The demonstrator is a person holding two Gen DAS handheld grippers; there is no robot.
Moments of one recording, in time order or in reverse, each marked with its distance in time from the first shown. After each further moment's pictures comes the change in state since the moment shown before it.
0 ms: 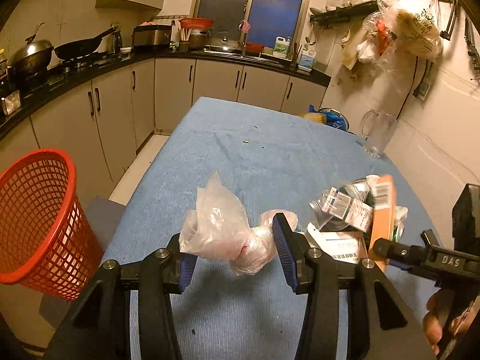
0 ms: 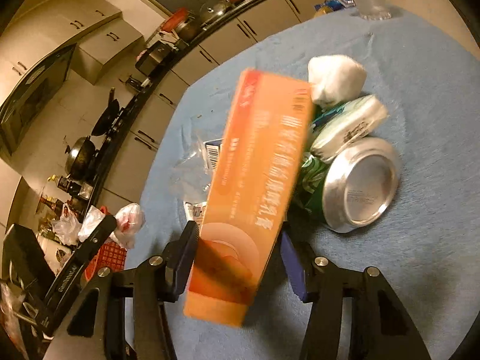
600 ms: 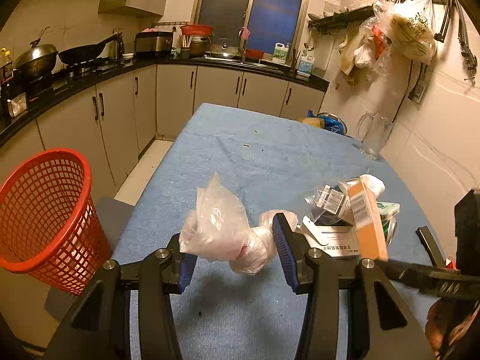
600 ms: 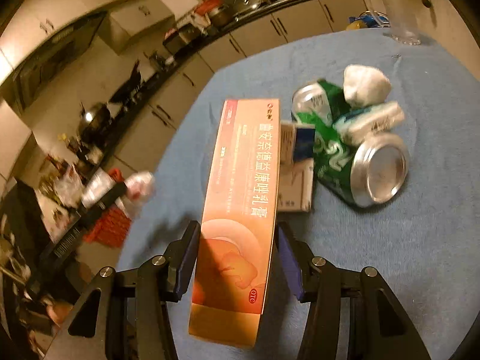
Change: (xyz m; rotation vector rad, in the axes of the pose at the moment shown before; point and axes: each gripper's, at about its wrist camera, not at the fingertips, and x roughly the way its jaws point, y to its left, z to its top) left arm -0.023 -0.003 -0.006 0.004 -0.030 0.008; right arm -0.007 0.027 -0.032 -0.189 0.066 -0.012
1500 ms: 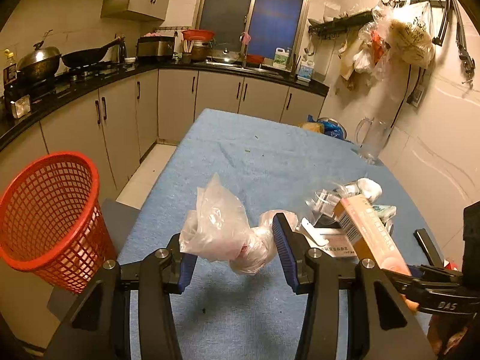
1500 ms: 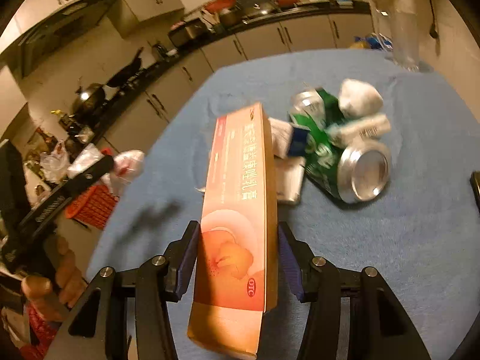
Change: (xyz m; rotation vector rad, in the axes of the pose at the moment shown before) left arm -0.016 0.005 -0.001 -0.008 -0.033 0.001; right arm -0.019 0.014 -0.009 -0.112 -0.046 -0.060
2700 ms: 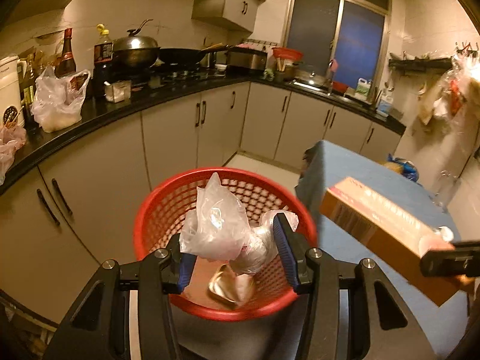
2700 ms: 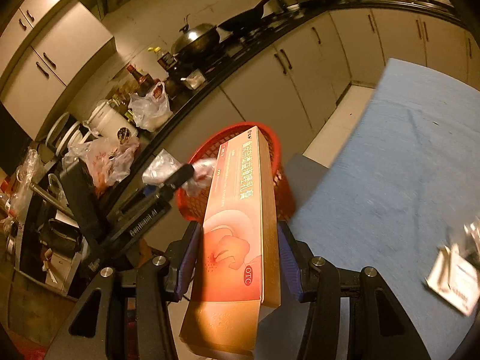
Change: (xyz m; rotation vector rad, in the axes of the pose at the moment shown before) left arm -0.063 0.203 0.017 -0.182 -0.063 0.315; right arm 0.101 0.234 0.066 -0.271 0.262 0.422
